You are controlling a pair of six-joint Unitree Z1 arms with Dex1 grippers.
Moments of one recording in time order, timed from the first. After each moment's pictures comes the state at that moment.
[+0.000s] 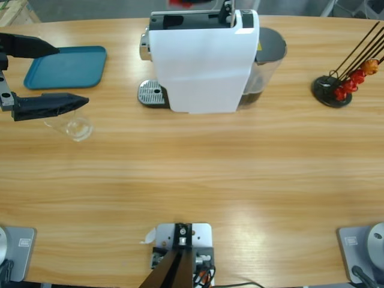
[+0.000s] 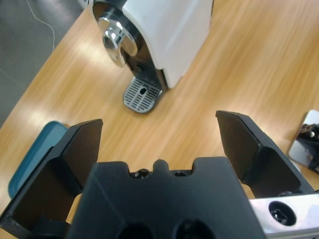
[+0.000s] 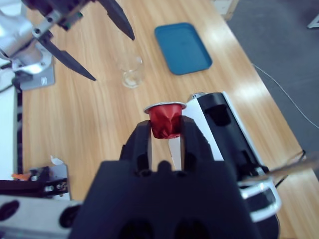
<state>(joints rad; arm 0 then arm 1) -0.81 1.20 -0.93 0.39 0.02 0.25 0.79 1.58 -1.50 0.55 0.34 -0.39</state>
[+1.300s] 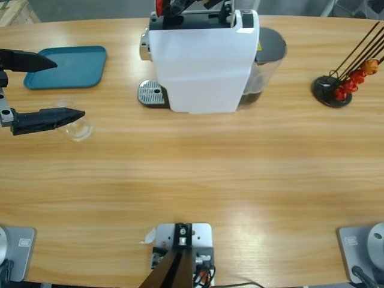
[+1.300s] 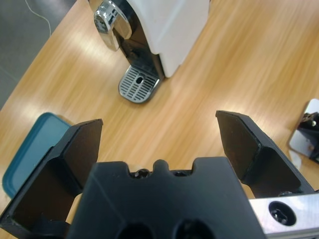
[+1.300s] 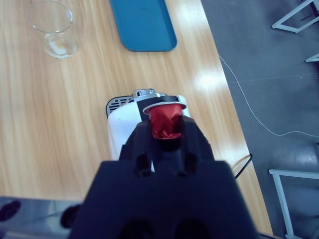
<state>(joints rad) -0.81 1.17 -0.88 0.39 0.02 0.25 0.80 1.81 -1.60 0.47 0.12 -0.61</state>
